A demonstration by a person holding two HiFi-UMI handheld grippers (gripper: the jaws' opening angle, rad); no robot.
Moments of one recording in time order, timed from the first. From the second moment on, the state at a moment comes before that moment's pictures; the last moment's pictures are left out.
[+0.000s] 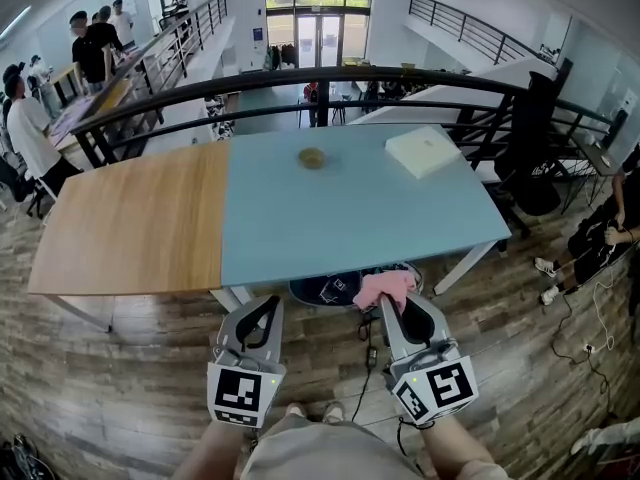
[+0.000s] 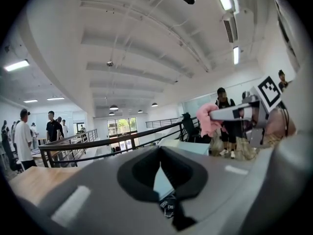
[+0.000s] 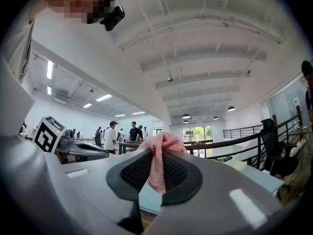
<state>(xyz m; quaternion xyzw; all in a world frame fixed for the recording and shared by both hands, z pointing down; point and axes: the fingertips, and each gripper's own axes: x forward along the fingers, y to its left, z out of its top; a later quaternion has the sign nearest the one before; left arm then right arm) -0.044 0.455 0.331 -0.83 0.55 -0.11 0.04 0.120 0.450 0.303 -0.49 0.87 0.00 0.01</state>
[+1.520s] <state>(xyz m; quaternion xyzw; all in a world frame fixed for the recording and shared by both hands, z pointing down) 0.019 0.433 0.359 -0.81 0.58 -0.10 0.03 0.190 0.415 0.348 -0.46 0.89 -0.04 0.03</state>
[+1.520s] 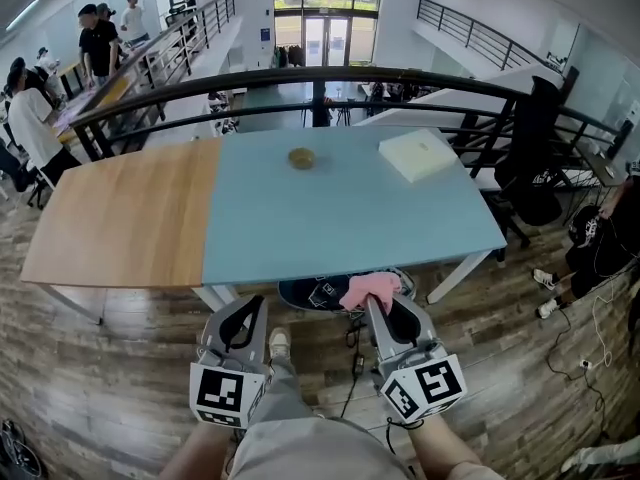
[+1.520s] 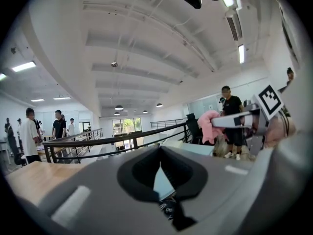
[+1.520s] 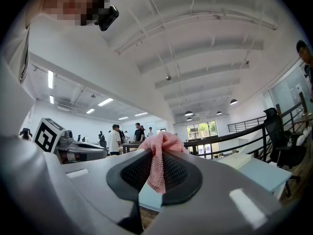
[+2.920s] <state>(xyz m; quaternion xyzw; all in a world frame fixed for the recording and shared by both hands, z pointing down) -0.157 0.025 0.382 -0.82 0.55 -0.15 0.00 0.022 0.024 0.353 -0.50 0.87 -0.05 0.00</state>
